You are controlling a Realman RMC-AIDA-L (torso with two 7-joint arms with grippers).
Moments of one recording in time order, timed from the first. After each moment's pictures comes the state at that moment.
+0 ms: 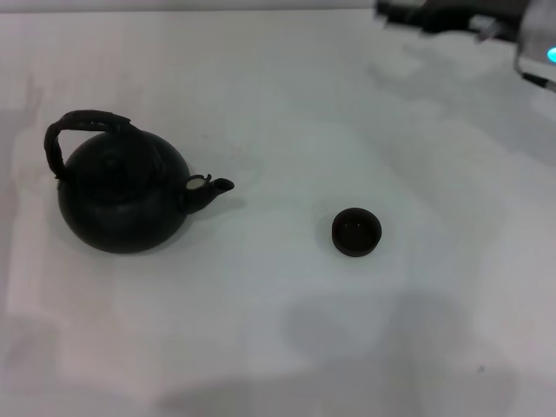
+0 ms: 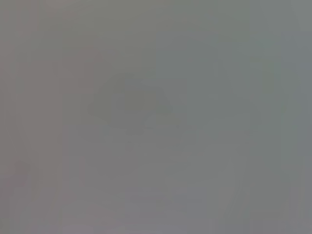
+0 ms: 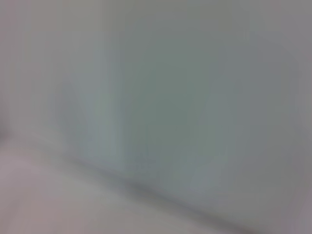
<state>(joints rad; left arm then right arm) -0.49 -2.08 2.83 0.04 -1.68 1.21 -0.23 0.51 2.02 -1.27 -0.78 1.64 0.79 -1.42</state>
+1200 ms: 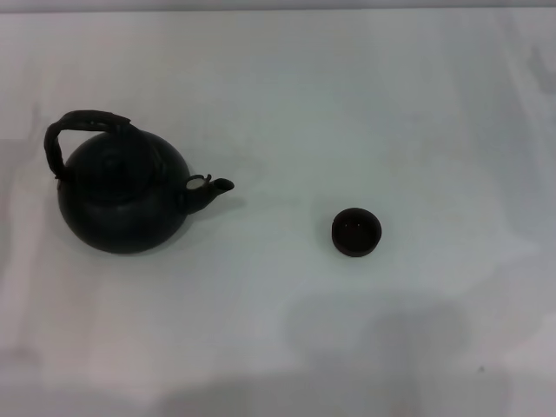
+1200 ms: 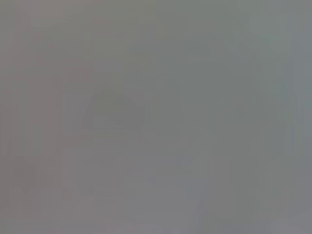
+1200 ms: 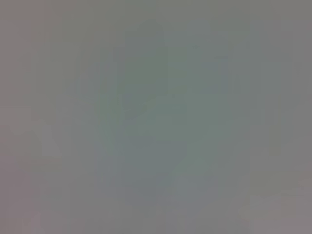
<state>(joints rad) -0.34 -2.08 2.84 0.07 -1.55 1.38 -0.23 0.56 2.02 -0.82 -0.14 2.53 0.80 -2.73</state>
